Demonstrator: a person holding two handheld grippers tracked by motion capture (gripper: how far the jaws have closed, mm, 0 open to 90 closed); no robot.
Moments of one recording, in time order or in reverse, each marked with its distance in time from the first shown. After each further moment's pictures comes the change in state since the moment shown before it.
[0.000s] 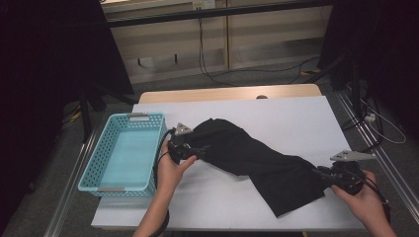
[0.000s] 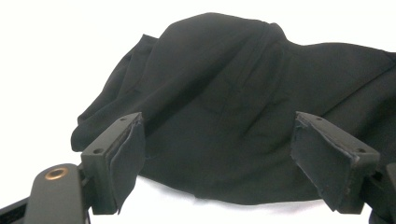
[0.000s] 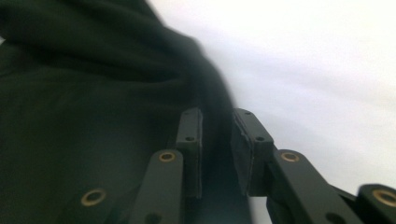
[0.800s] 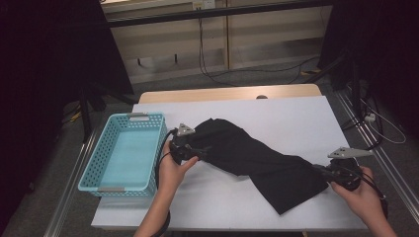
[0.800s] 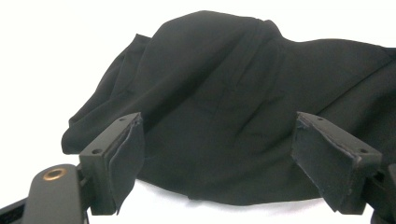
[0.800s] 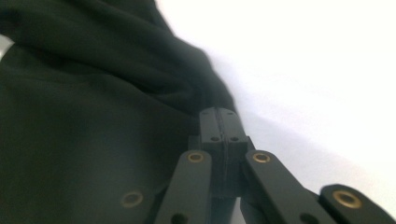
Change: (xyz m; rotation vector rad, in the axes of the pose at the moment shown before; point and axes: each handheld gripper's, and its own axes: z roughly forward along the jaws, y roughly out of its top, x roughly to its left) left arm -0.004 0.001 0.002 0.008 -0.001 0.021; right arm -0.007 0.008 0.006 -0.016 0.013 -0.039
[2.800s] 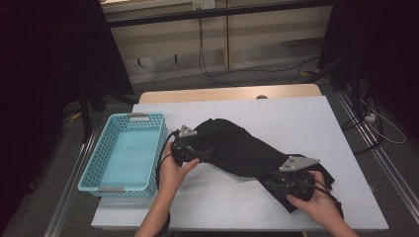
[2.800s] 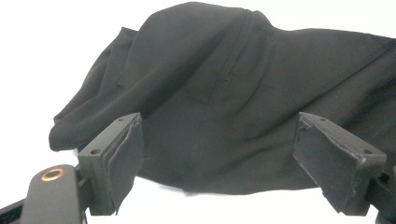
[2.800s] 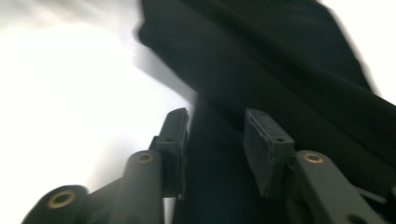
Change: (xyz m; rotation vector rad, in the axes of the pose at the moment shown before) left arm -0.005 -0.003 0.000 0.021 -0.022 0.003; right arm 0.110 0.027 0.033 -0.016 0.232 -0.194
